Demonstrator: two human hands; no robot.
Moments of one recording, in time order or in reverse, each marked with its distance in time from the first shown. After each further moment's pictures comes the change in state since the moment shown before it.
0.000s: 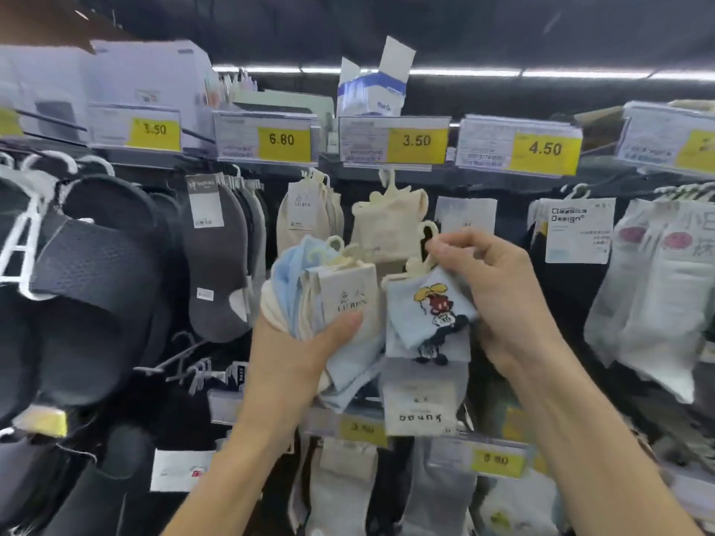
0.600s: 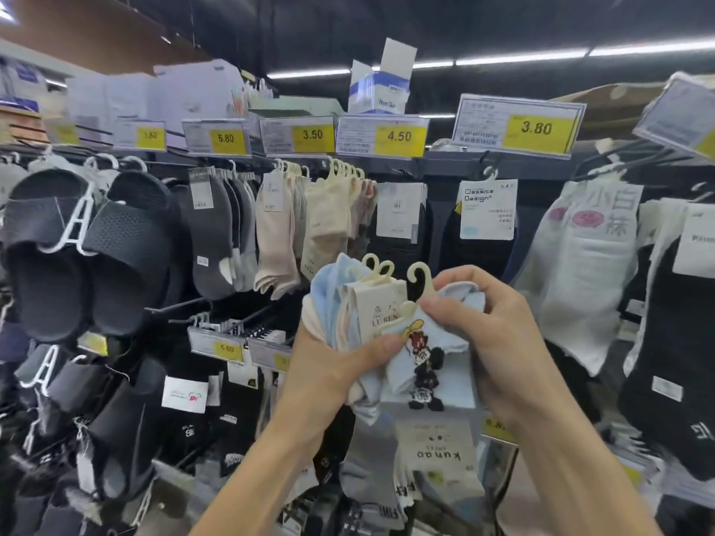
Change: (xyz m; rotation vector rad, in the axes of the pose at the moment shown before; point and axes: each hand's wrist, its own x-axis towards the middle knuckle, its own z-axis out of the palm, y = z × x) left_hand -0.094 0.005 0.141 -0.005 -0.082 -0.117; right_hand -0.074 0.001 -0.139 0.271 -0.308 0.102
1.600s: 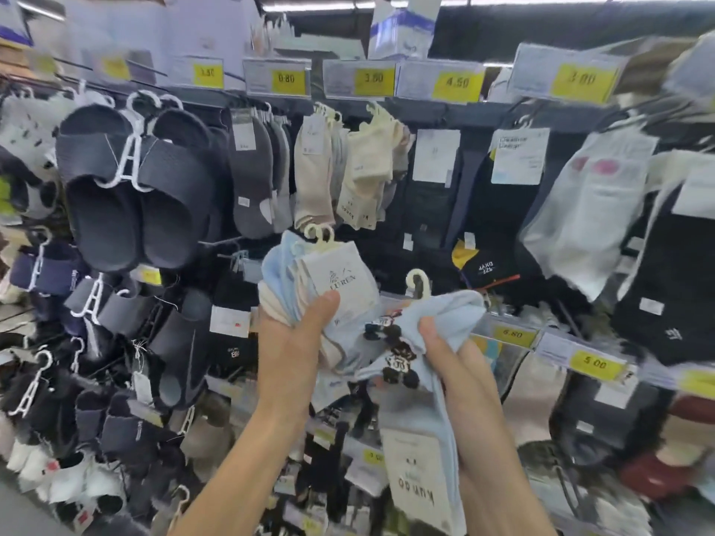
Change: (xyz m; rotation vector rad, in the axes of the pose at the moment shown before) left_hand -0.097 0.035 -0.056 -0.046 0.395 0.064; right_hand -0.130 0.030 0.106 0.188 0.129 0.229
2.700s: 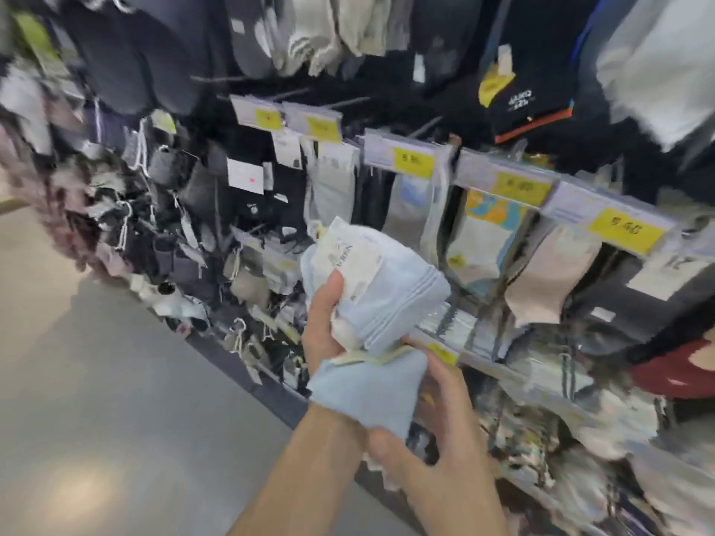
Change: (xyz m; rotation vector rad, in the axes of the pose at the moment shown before) left_hand -0.145 -0.090 0.070 -0.528 0.330 -0.552; right_hand -0.120 0.091 -0.148 -0.423 -0.192 0.107
